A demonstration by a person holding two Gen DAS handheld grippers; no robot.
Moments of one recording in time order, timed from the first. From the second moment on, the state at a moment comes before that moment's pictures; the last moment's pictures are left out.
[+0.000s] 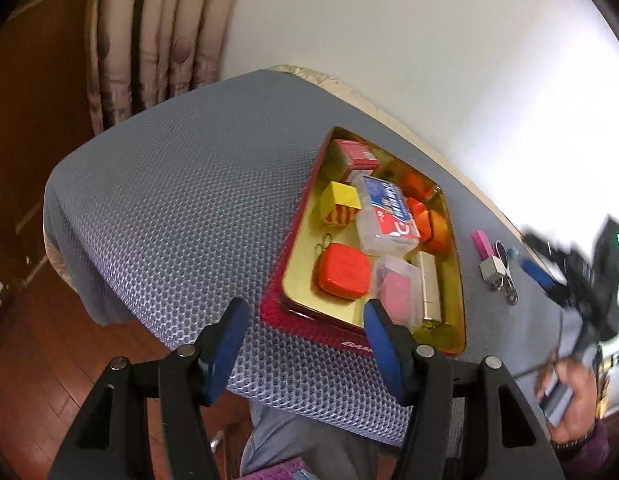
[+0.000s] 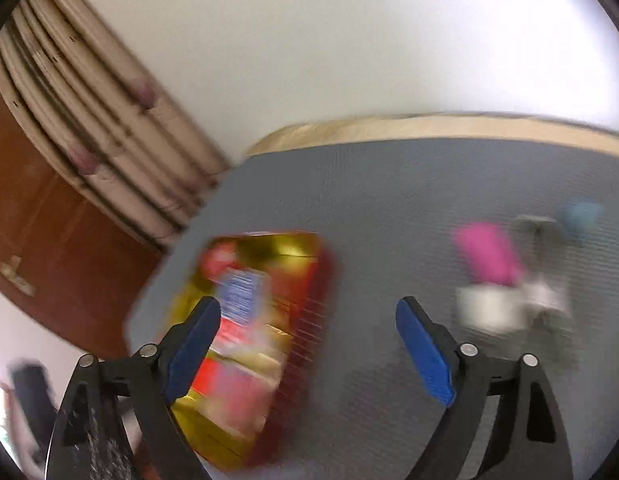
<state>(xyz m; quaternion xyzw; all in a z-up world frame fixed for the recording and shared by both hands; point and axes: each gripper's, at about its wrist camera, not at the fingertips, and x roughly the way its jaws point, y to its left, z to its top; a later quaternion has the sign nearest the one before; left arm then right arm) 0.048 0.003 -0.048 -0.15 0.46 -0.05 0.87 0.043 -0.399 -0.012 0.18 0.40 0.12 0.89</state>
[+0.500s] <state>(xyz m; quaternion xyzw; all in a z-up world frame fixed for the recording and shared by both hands) 0.093 -0.174 -0.014 -0.06 0.52 -0.28 0.81 -0.051 -0.558 -0.087 0.11 0.40 -0.12 0.90</state>
